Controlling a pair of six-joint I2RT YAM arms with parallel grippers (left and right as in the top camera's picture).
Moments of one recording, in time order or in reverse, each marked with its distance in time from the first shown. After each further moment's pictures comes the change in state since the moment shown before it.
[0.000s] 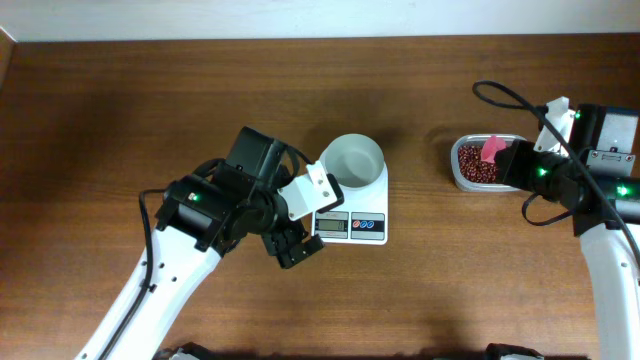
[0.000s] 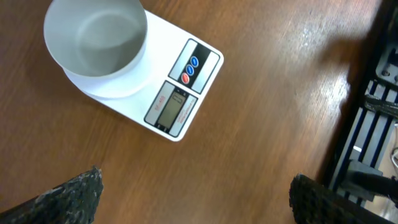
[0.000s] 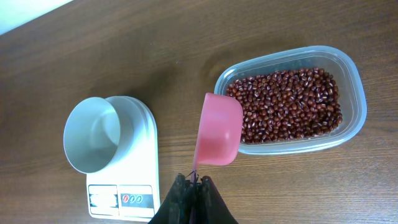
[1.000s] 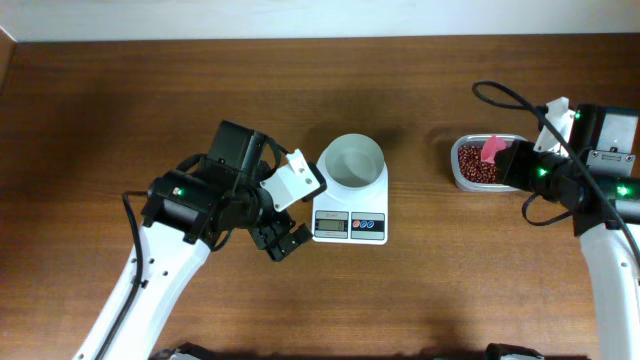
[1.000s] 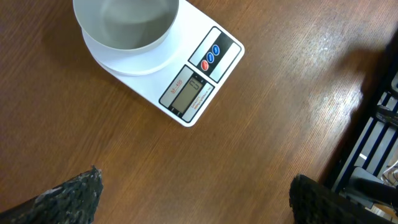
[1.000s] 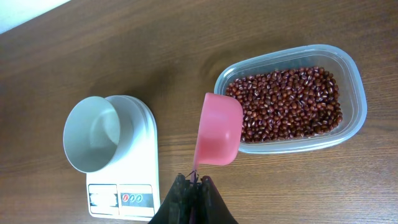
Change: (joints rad) left arm 0.089 0.000 0.000 -0.024 -0.003 -0.042; right arm 0.000 0.000 0.000 -0.003 0.000 0.000
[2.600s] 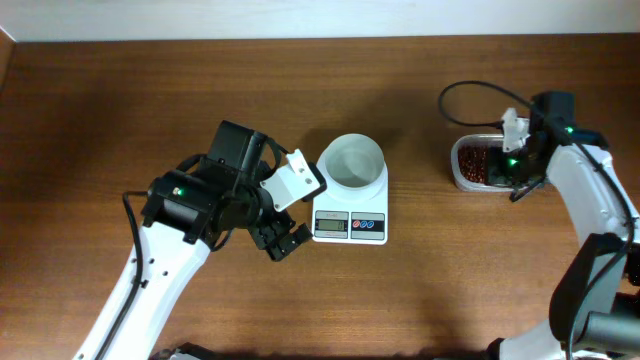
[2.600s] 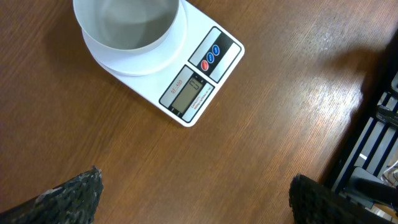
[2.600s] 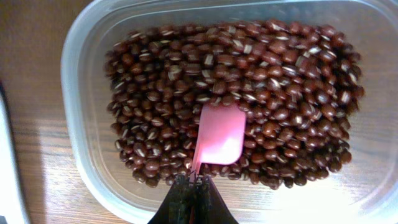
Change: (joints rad) left arm 0.000 0.000 0.000 0.000 0.000 0.000; right arm -0.044 0.489 0.011 0.090 0.107 -0.272
